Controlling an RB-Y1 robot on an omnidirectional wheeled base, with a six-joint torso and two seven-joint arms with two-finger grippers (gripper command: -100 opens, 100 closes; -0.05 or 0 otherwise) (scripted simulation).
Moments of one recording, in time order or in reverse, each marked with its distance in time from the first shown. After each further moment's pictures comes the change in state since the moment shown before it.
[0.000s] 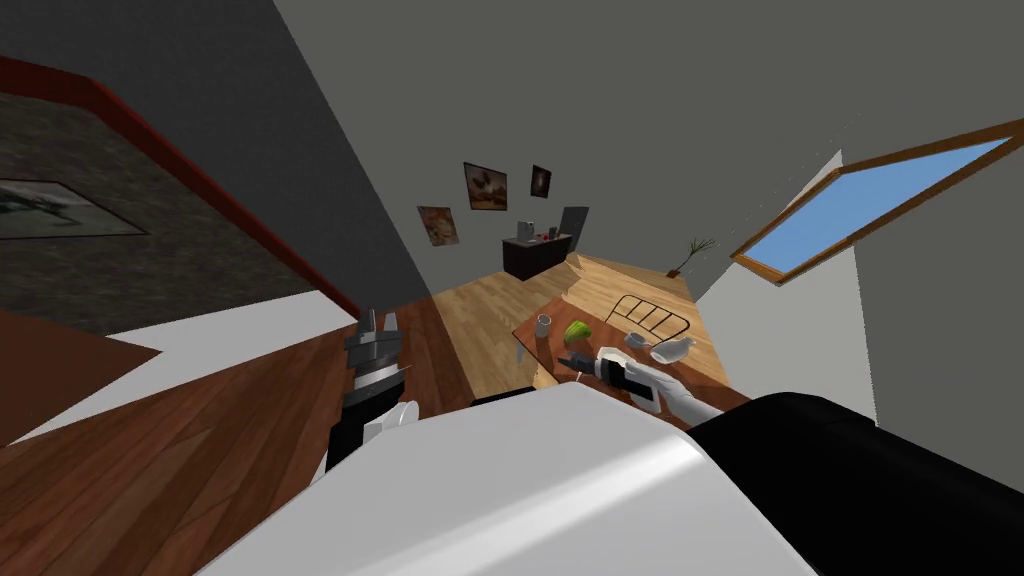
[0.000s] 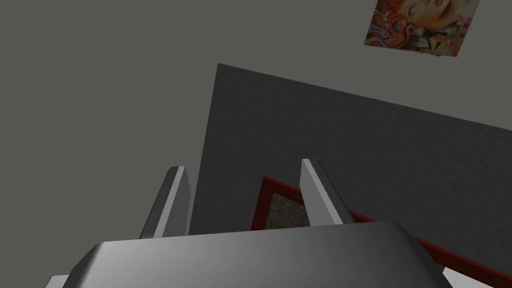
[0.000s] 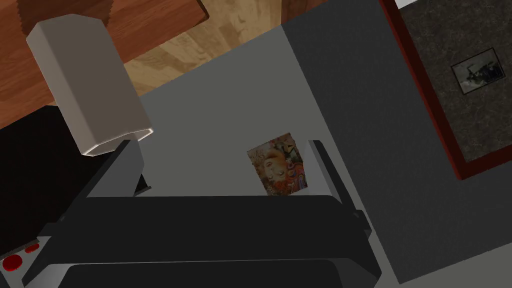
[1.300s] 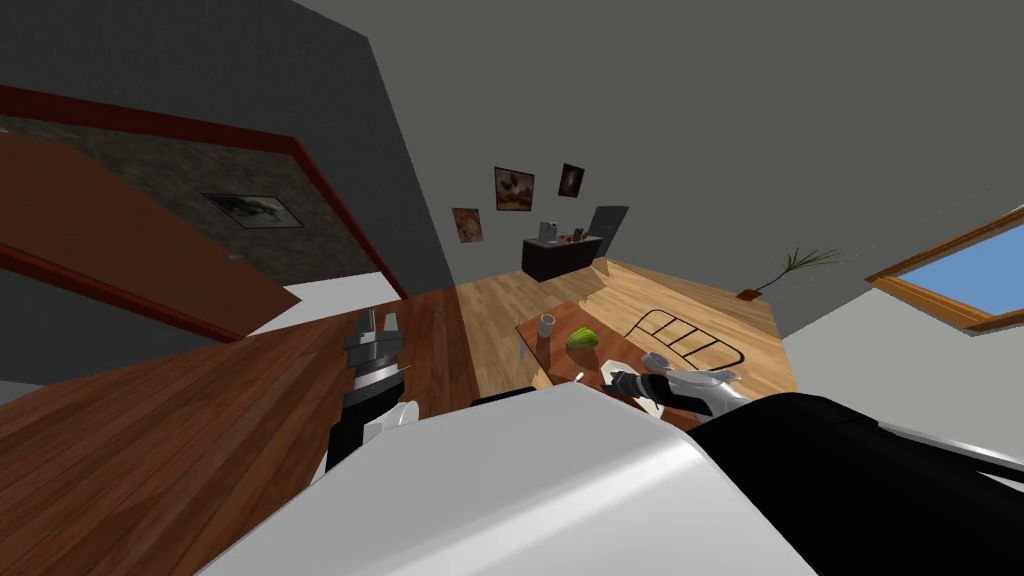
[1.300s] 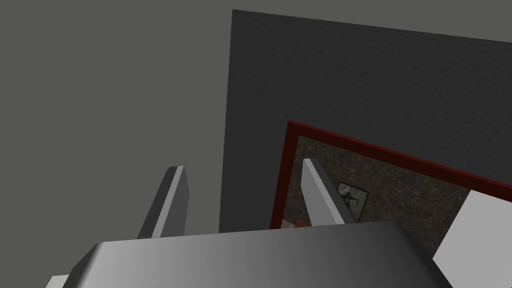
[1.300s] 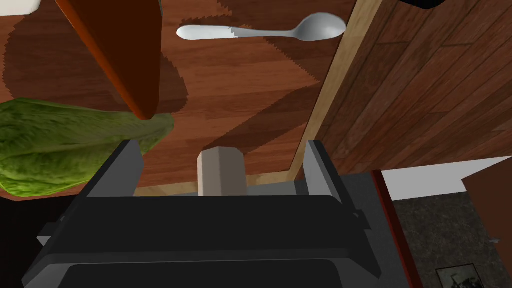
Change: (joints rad) left arm 0.000 0.000 0.000 0.000 0.000 0.000 0.000; right arm -0.018 -0.200 0.174 0.325 0.121 0.024 0.033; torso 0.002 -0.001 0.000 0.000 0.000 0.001
